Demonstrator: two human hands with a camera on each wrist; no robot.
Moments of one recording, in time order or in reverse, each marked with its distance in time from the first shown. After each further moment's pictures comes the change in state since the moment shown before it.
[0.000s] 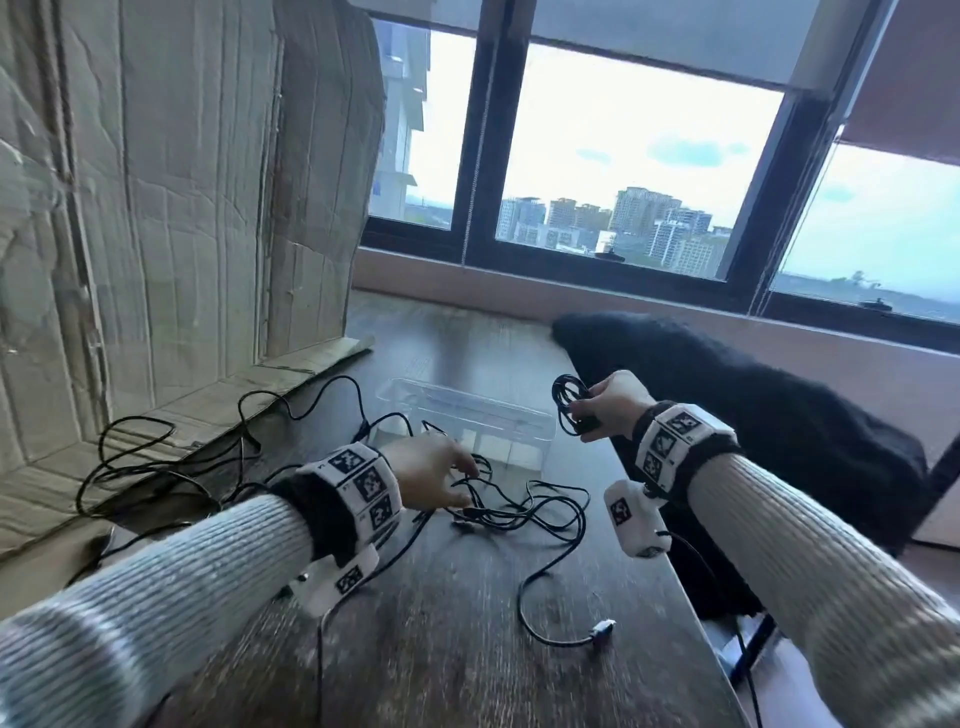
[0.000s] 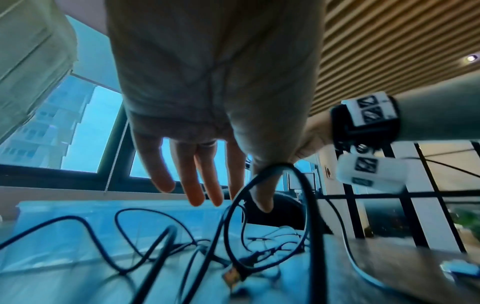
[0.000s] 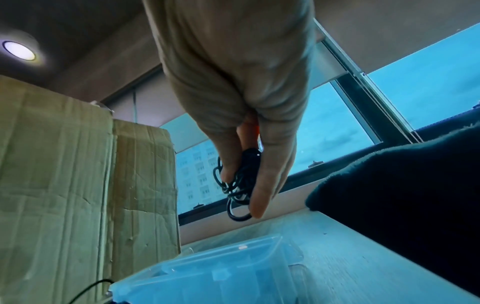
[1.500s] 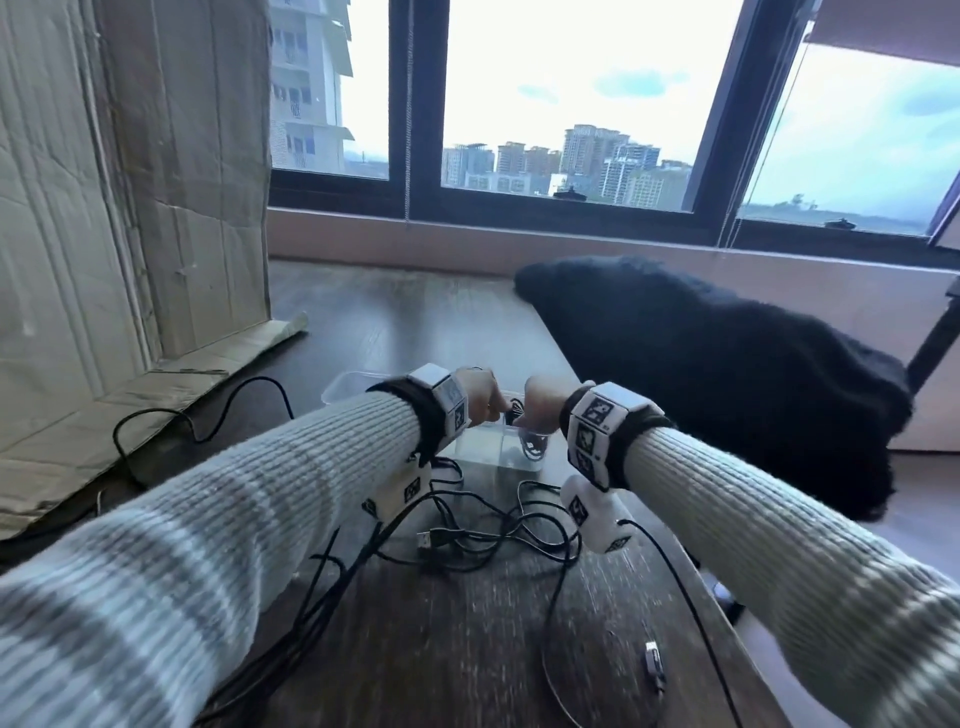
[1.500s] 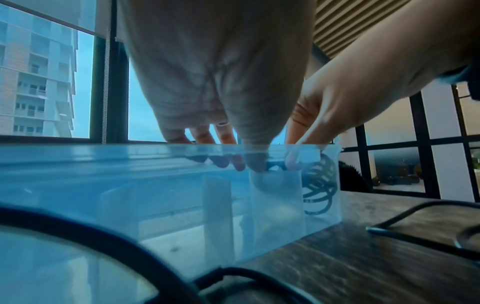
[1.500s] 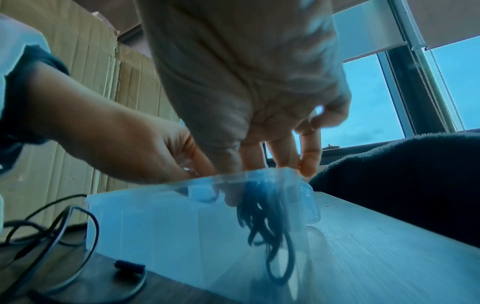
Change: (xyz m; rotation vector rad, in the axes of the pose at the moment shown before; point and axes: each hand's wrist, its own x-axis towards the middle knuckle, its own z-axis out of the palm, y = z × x) left_hand 0.199 0.003 0.006 -0.002 -0.004 0.006; right_hand 0.069 0.002 0.067 -0.877 -0.219 -0.062
